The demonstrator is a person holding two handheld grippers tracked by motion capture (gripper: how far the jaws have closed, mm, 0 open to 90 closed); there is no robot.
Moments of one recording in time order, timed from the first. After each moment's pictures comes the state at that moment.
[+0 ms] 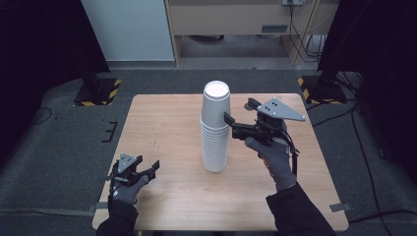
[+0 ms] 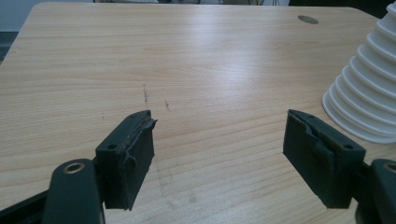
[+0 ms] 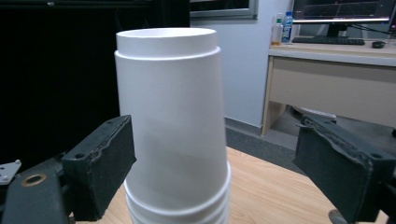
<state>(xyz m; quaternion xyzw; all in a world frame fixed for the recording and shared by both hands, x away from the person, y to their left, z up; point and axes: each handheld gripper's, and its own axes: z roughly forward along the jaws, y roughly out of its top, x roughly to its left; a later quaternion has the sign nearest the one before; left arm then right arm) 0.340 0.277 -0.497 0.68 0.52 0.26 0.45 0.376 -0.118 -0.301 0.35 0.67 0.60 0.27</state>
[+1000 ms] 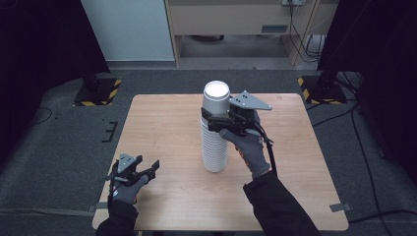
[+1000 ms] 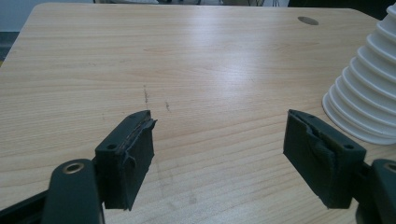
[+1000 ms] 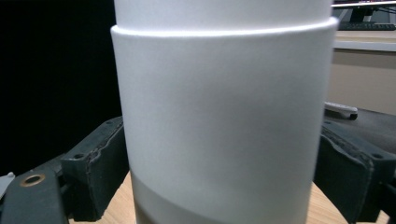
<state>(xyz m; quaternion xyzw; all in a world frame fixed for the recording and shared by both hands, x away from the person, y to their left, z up) 0.340 0.277 -0.496 0.68 0.52 0.26 0.45 0.409 -0.066 -0.315 0.35 0.68 0.59 0.25</state>
